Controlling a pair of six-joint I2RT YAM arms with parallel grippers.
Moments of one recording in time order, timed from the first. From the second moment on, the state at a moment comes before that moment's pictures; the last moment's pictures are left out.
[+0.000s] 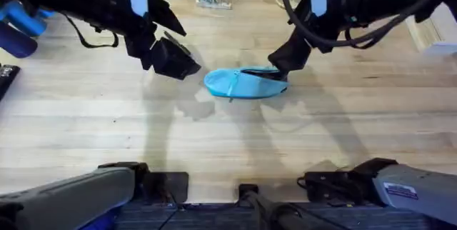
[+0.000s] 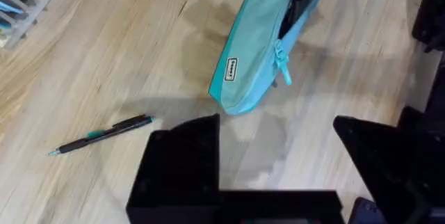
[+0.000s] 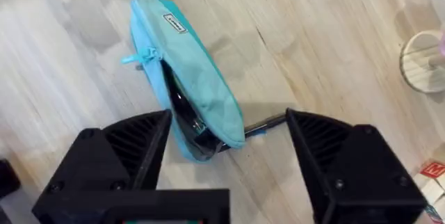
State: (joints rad) left arm 0.02 1.38 1.33 -1.29 0.71 1.03; right arm 0.37 1.36 1.30 -0.94 -0.29 -0.60
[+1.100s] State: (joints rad) left arm 0.02 1.38 1.33 -1.29 0.71 1.03; right arm 0.38 1.54 1.30 -1.08 -0.45 -0.87
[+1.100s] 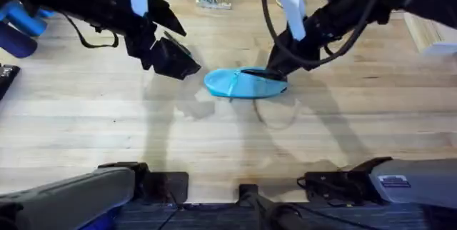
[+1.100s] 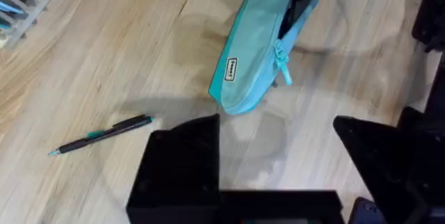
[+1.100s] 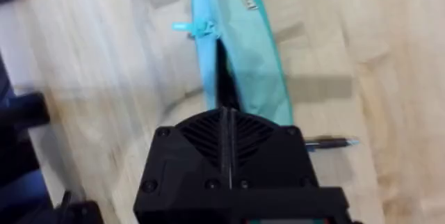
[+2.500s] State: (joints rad) left arm 0.02 1.38 1.33 -1.29 0.71 1.03; right arm 0.39 1.75 1.30 -0.95 -0.50 -0.99
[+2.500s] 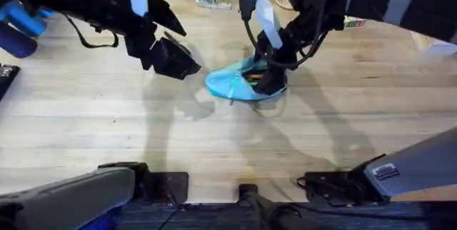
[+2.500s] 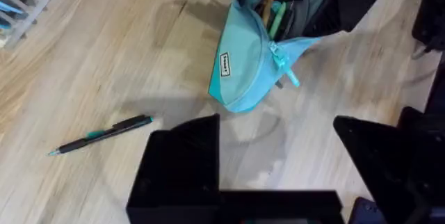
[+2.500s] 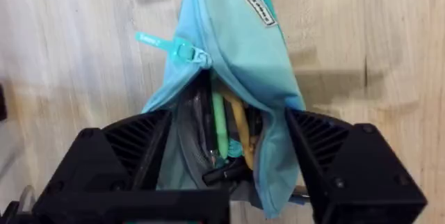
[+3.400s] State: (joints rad) left arm 0.02 1.38 1.33 -1.29 0.71 1.03; right arm 0.39 1.60 1.30 -0.95 -0.50 -0.89
